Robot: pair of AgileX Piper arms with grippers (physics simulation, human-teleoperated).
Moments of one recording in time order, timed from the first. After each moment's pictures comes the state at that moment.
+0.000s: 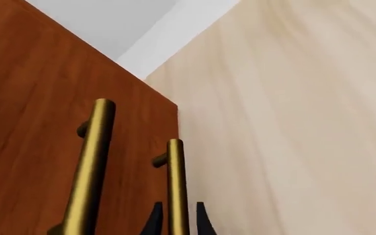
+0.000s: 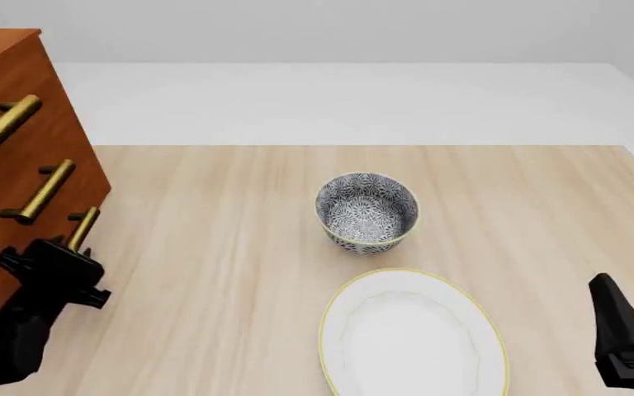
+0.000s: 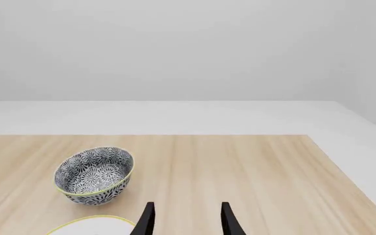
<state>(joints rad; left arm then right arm) 0.24 1.94 -0.32 -1.20 0.75 0.00 0.01 0.00 0.00 0.00</state>
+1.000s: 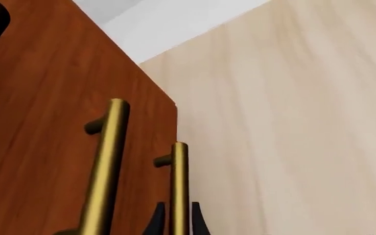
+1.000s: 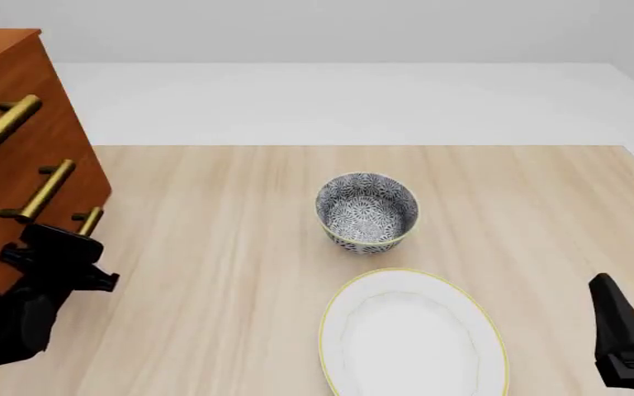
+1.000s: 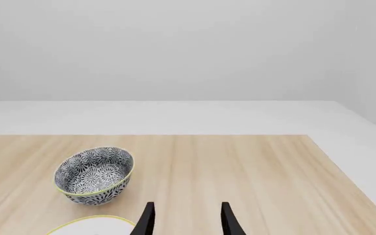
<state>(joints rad) 0.15 1.82 -0.37 -0.97 0.58 0.00 0.01 0.00 0.00 0.00</state>
